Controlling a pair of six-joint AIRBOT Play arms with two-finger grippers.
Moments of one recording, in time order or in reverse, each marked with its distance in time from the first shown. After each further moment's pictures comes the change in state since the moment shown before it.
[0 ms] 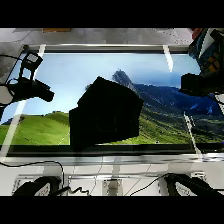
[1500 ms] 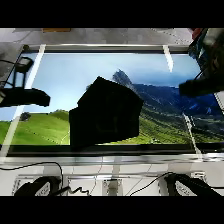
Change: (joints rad) left arm 0.123 0.077 -0.004 -0.090 -0.222 -0.173; right arm -0.107 0.034 -0.325 -0.013 -0.210 -0.409
